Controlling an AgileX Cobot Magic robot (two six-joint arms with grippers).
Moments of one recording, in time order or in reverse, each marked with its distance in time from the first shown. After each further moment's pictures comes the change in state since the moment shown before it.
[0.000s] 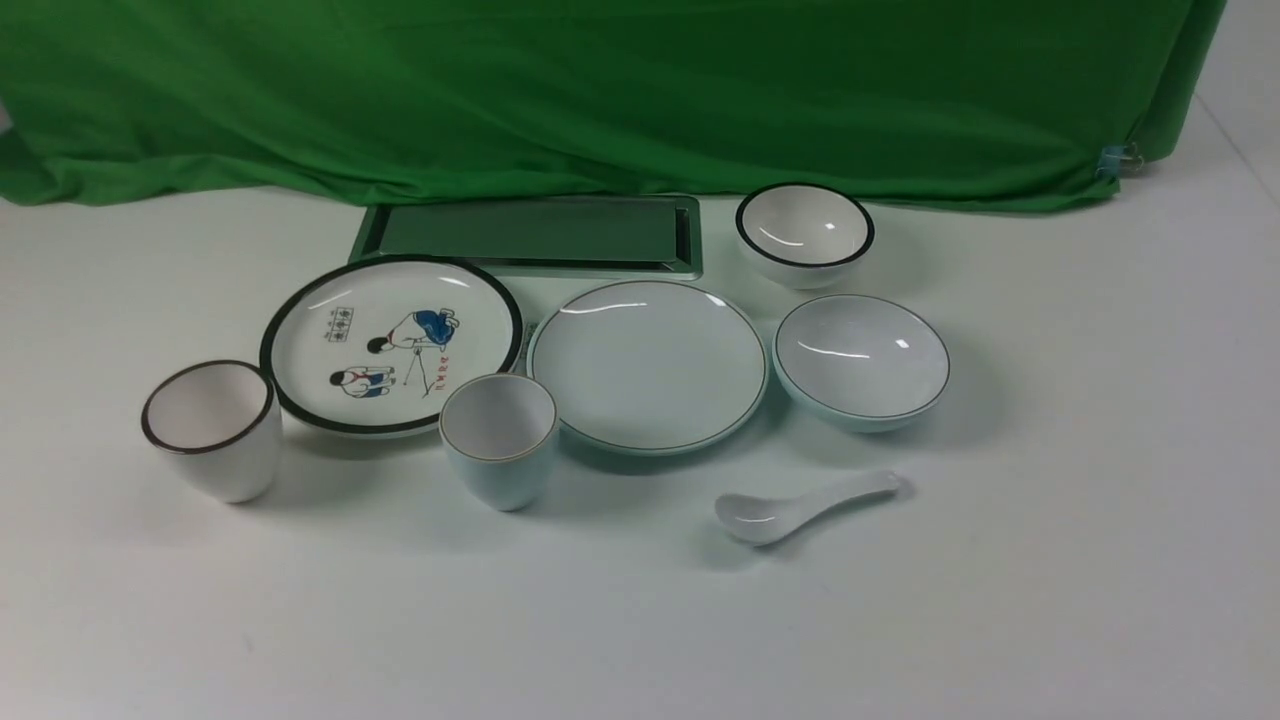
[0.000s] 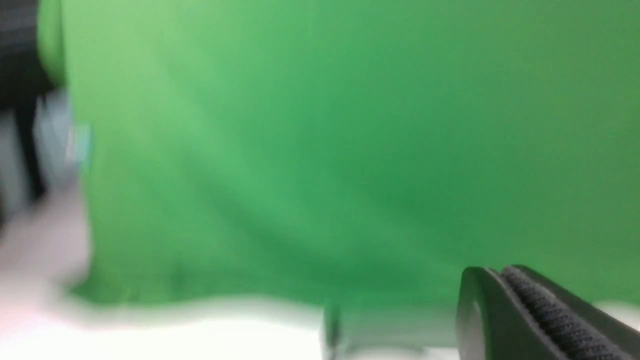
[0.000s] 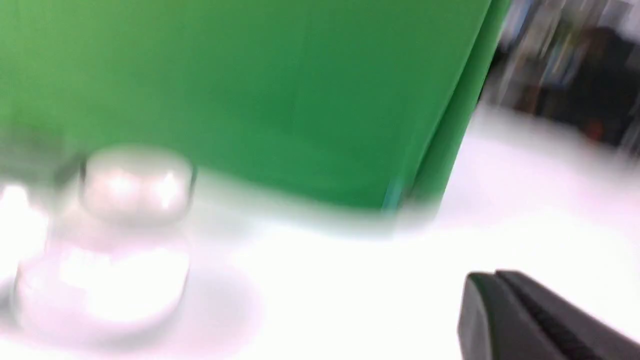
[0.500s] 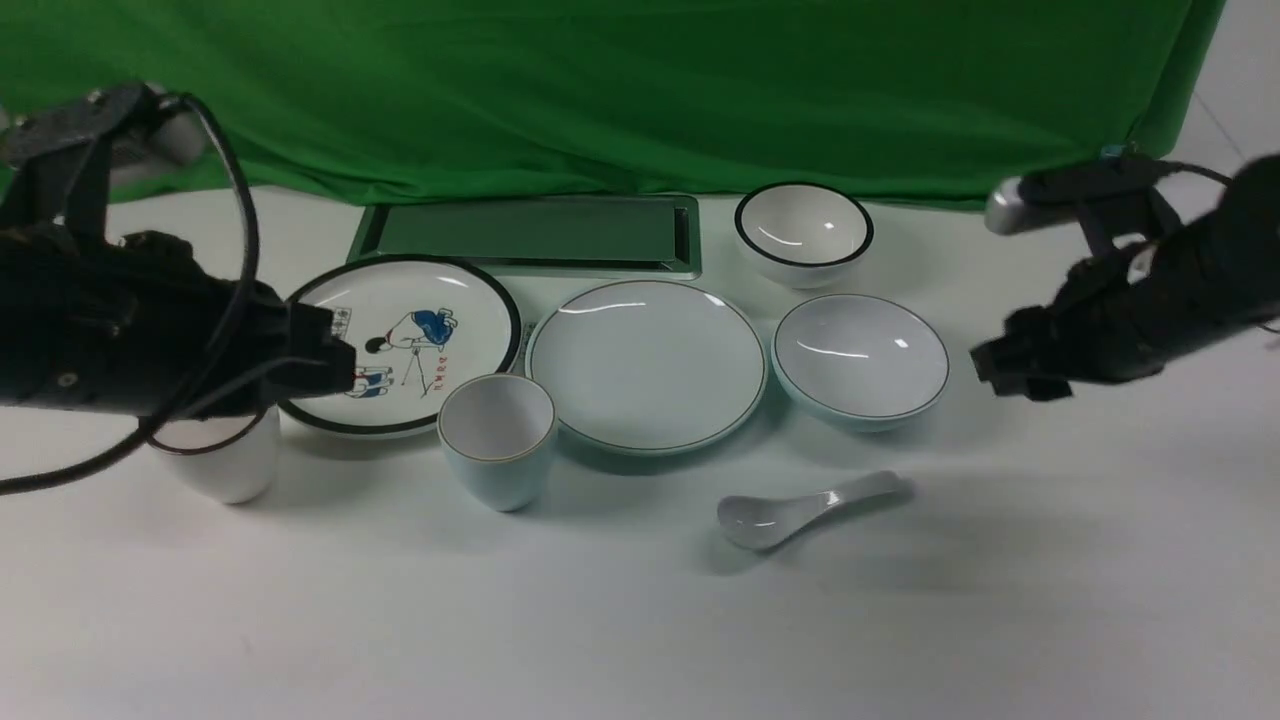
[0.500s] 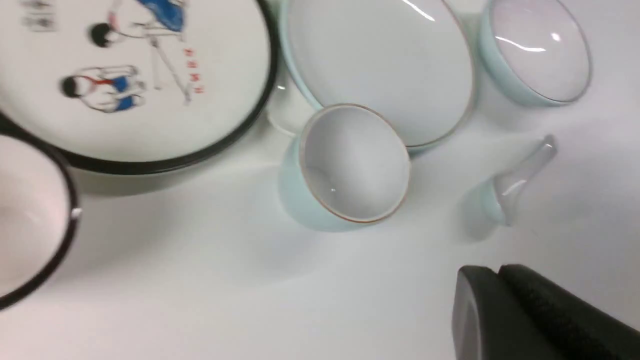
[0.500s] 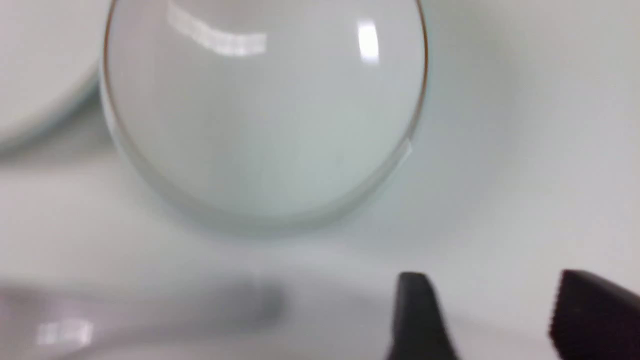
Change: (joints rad) right arm 0.201 0.956 -0.764 0.168 0.548 0.012; left arm 0.001 0.455 -0.095 -0.835 0.408 0.660
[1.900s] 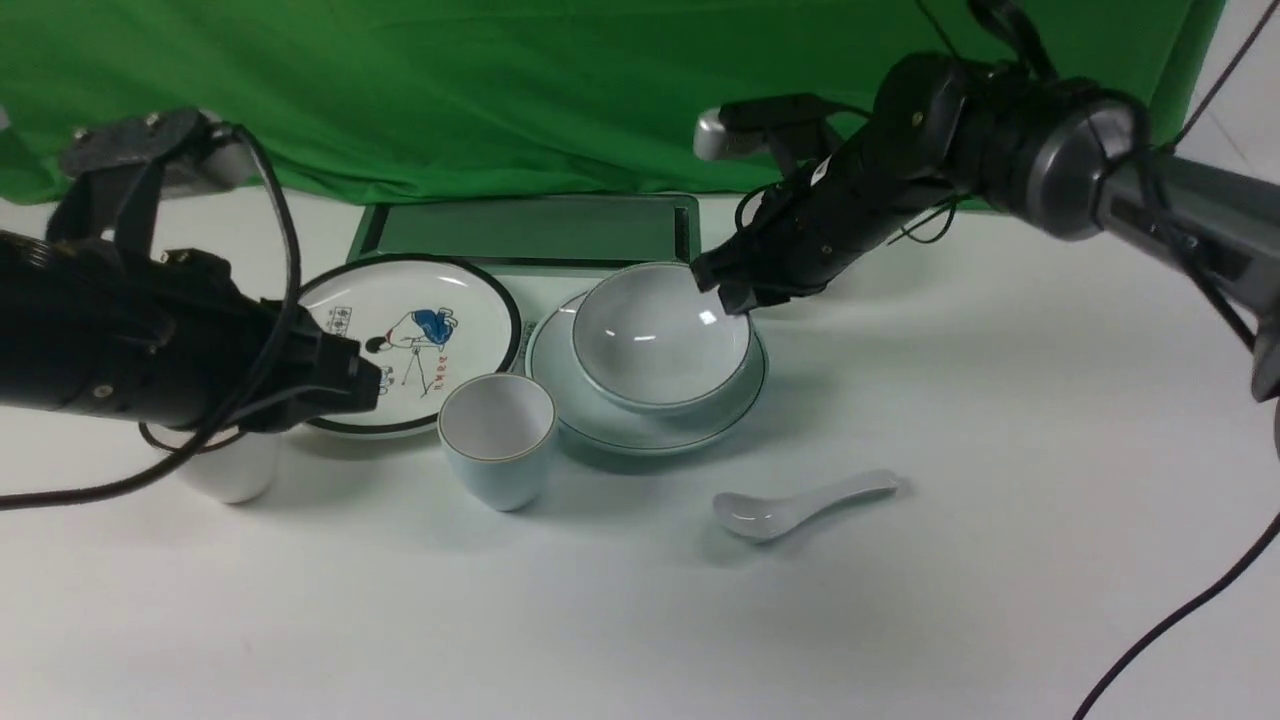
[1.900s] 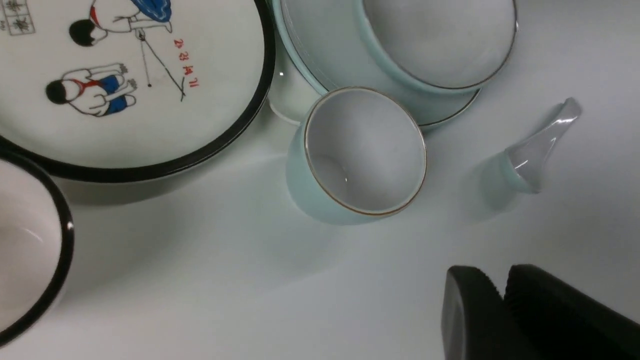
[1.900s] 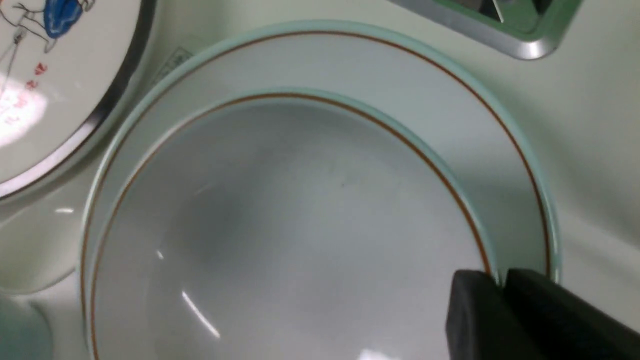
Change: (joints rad) right arm 0.198 0.478 -0.654 0.268 0.160 -0.144; left arm -0.068 0.052 -0.002 0.061 -0.049 0.042
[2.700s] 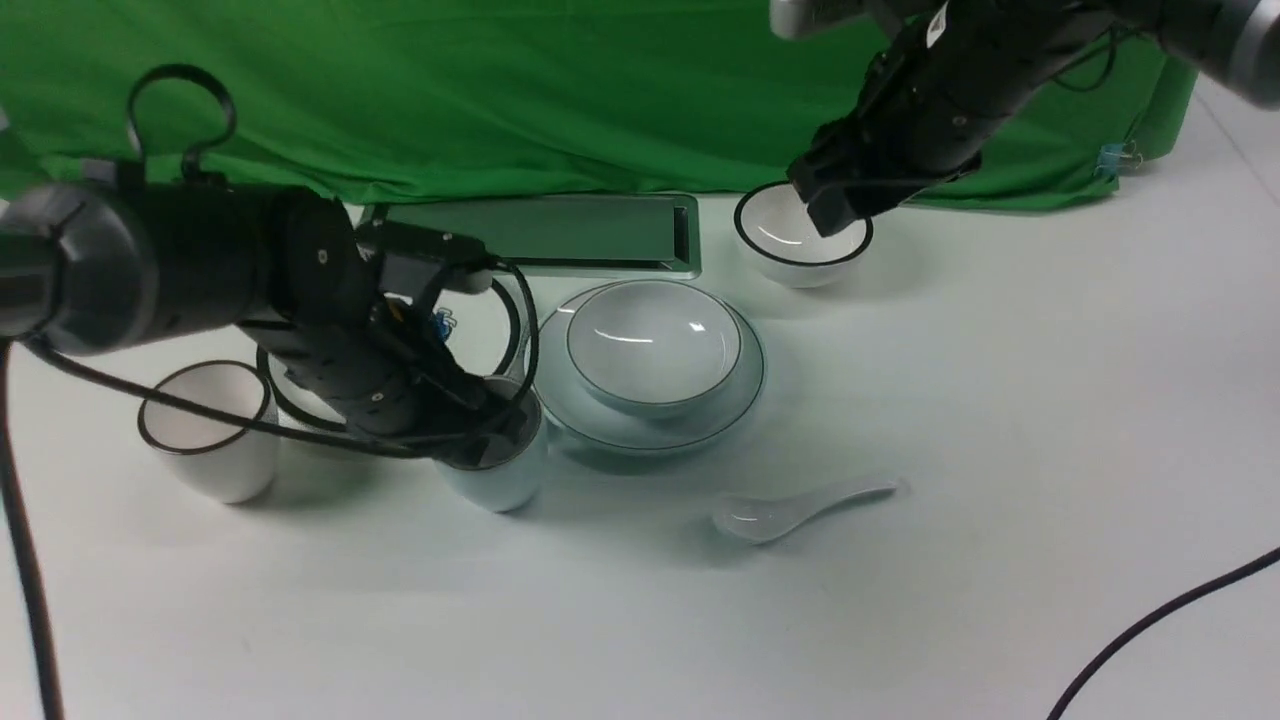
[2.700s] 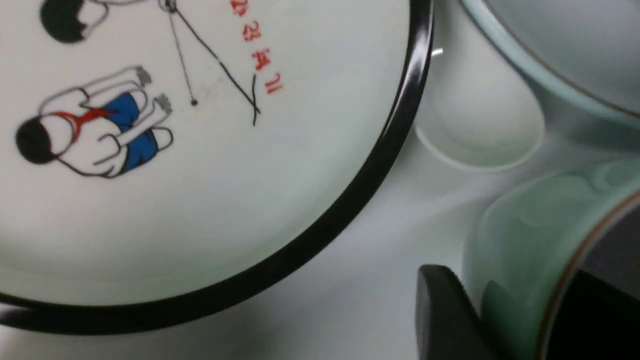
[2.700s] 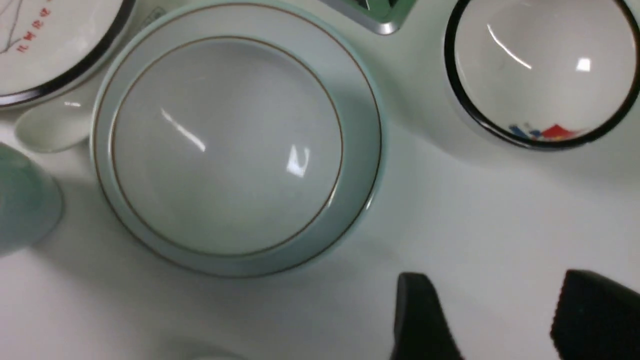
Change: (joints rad) right arm 0.007 -0.294 -0.021 -0.260 0.350 0.101; left arm -0.179 0.567 -0.264 0.485 -0.117 -0.354
